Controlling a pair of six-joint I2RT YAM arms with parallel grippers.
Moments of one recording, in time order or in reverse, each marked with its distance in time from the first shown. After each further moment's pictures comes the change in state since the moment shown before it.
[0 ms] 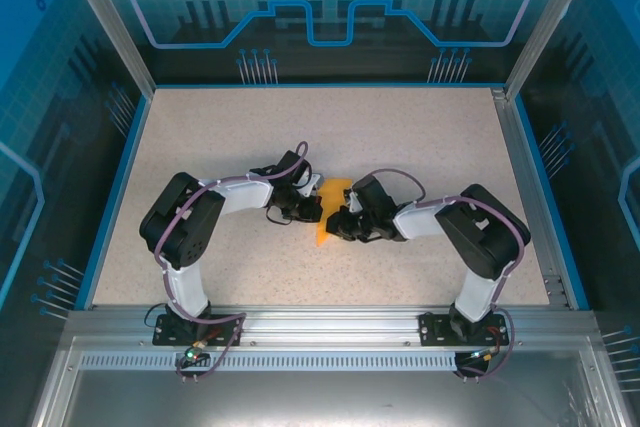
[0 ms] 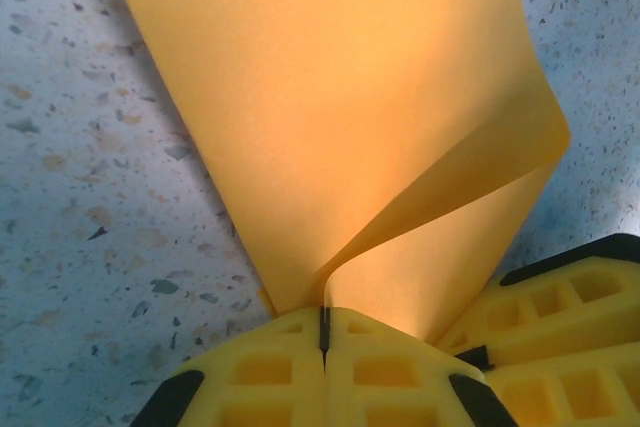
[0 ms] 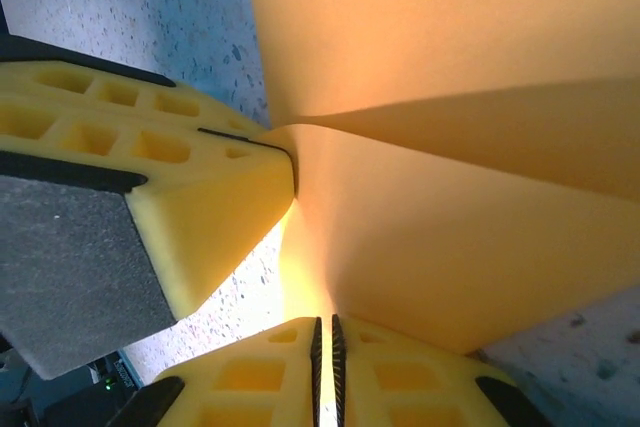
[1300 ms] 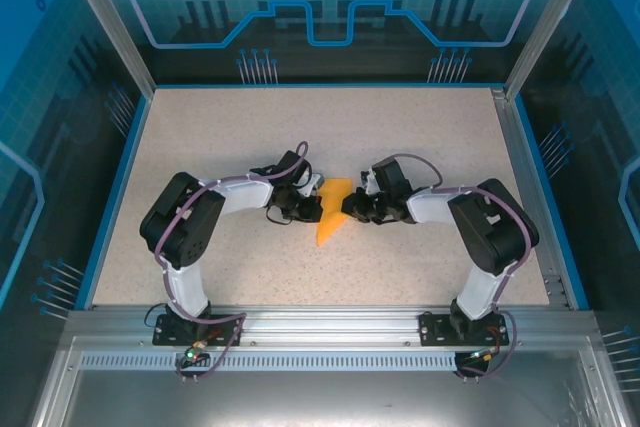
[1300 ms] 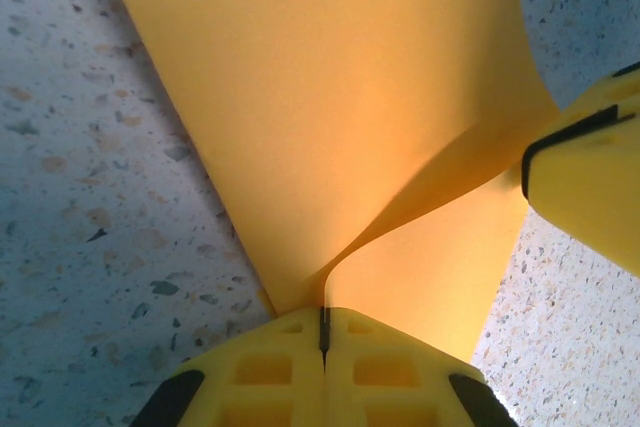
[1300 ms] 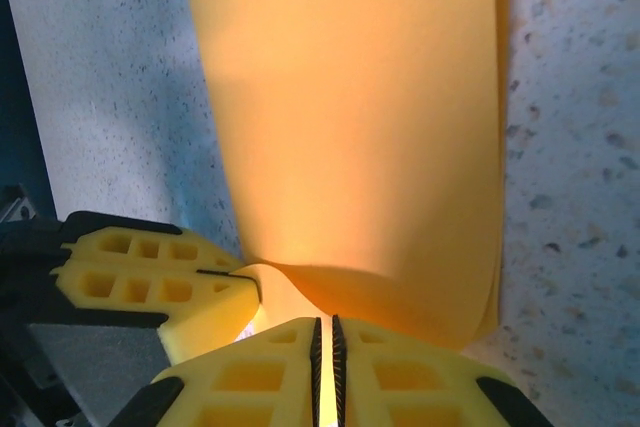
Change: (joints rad) left arm 0.000 0.002 0.002 -0.002 0.000 0.001; right arm -0.169 0.009 0.068 -0.092 -0.044 -0.102
